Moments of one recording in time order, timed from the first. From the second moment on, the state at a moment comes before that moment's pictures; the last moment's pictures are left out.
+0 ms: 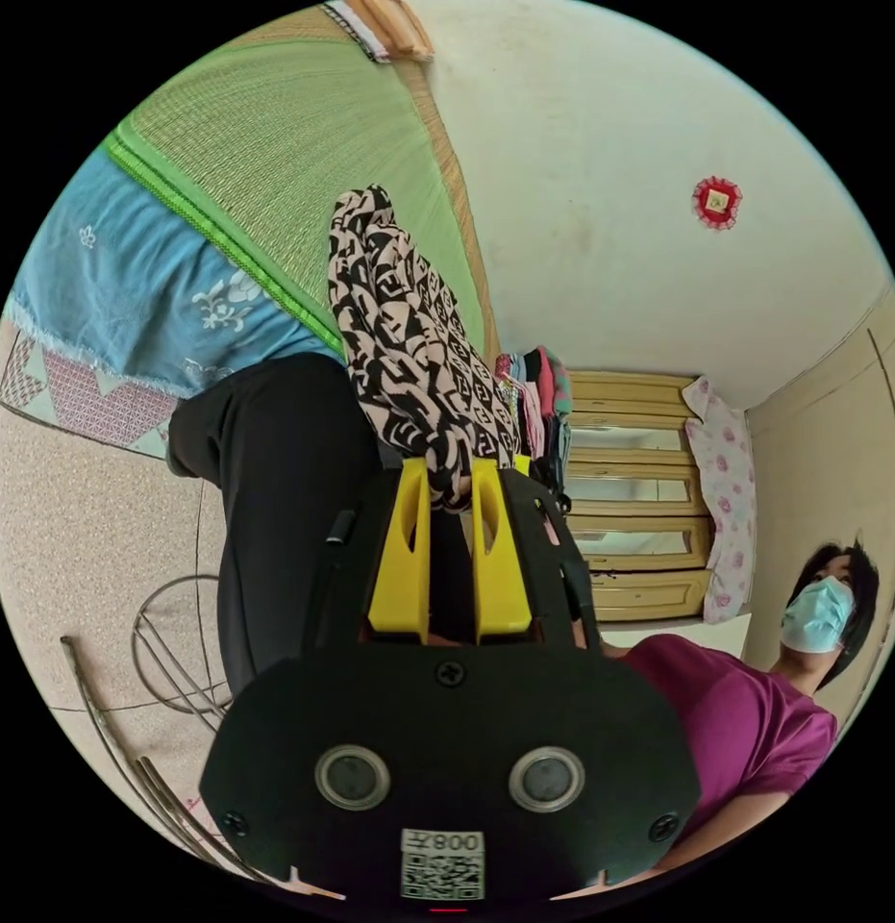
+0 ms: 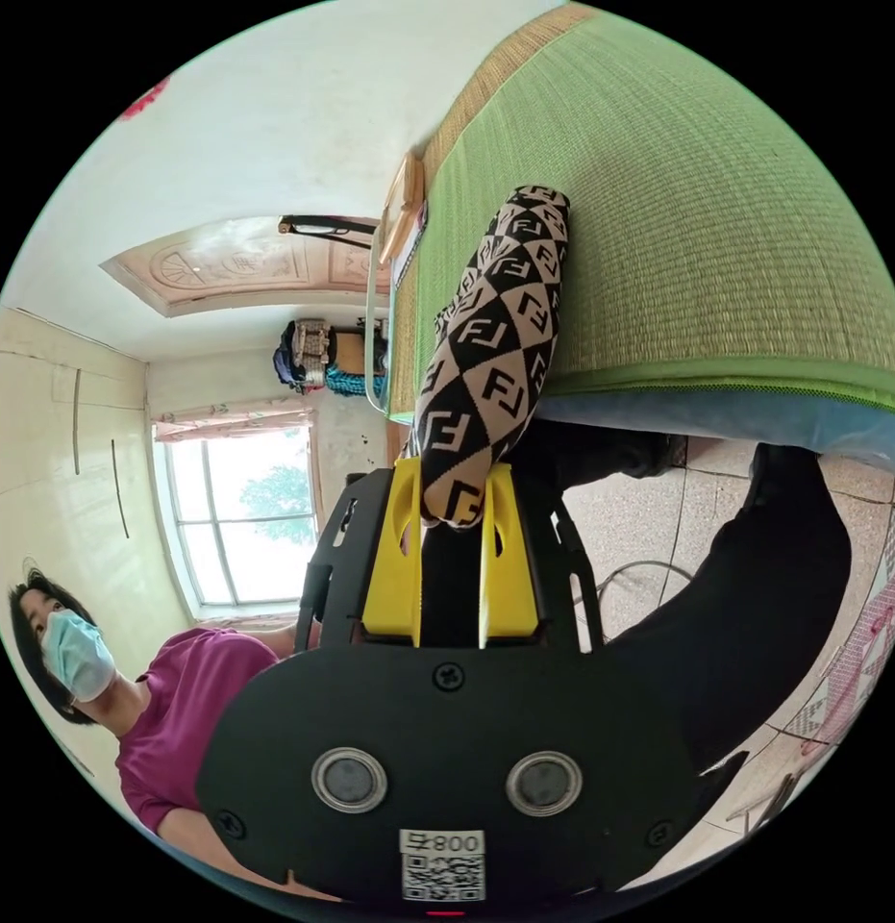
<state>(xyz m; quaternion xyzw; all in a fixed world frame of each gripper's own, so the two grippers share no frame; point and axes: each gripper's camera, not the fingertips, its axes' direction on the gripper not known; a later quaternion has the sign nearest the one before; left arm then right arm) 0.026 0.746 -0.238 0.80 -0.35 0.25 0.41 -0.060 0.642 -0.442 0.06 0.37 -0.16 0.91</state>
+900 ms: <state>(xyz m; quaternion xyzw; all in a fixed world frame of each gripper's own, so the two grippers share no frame) 0.199 0.631 -0.157 0.71 -0.43 0.36 0.42 -0.111 0.755 -0.686 0.12 0.30 -0.28 0.90</state>
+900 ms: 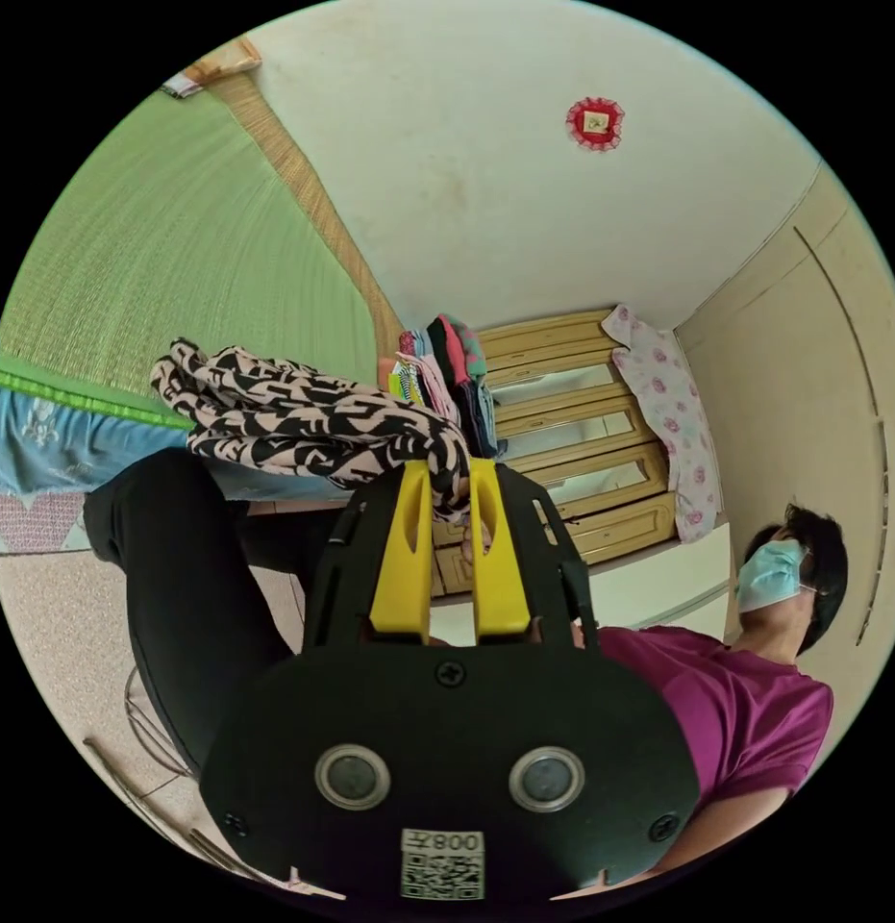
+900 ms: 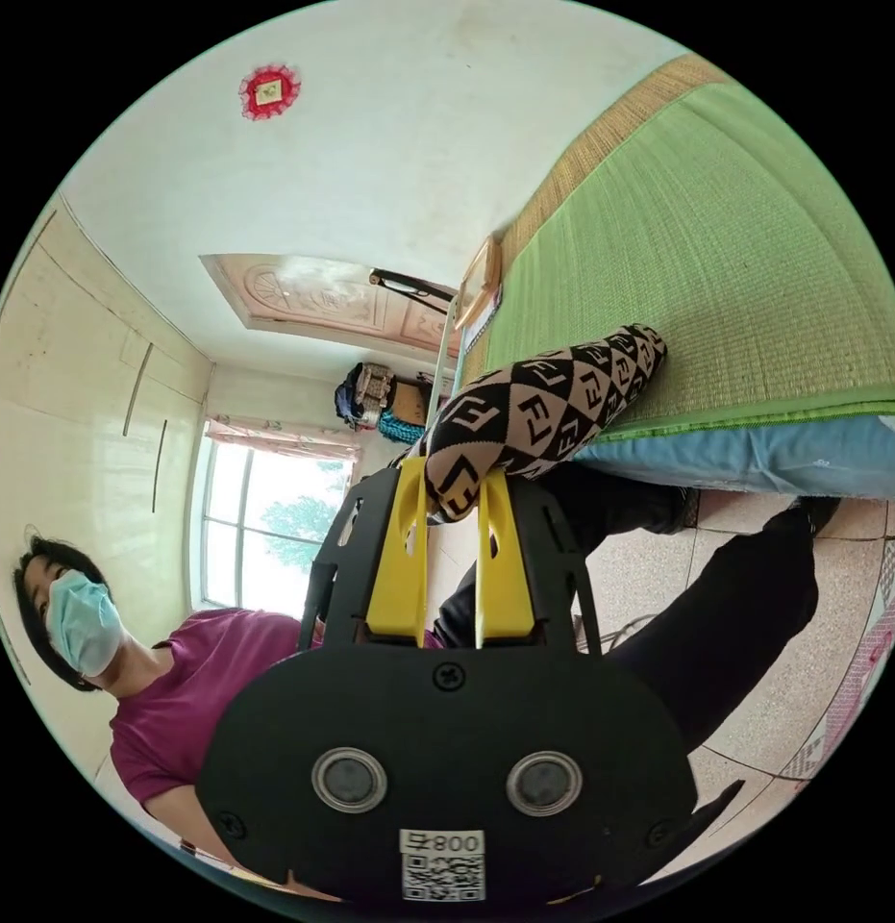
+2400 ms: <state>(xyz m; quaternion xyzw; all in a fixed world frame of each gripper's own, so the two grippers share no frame) 0.621 -0.049 -0.376 0.44 -0.68 0.29 0.51 -0.255 0.937 -1.551 0.46 0.24 -0.29 0.81</state>
